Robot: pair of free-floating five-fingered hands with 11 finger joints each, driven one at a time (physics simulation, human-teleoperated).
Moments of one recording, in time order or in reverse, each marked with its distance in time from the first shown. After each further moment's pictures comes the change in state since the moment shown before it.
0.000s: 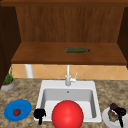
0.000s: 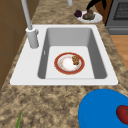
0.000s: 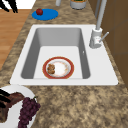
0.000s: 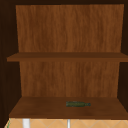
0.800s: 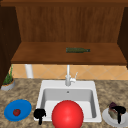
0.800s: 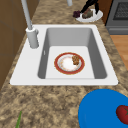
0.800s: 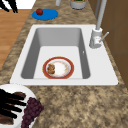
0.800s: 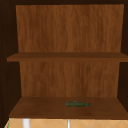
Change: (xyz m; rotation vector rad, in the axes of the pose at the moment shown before) left hand 0.000 0.000 0.000 0.000 0.000 0.000; right hand -0.020 0.007 -0.060 -0.050 -0.114 -0.134
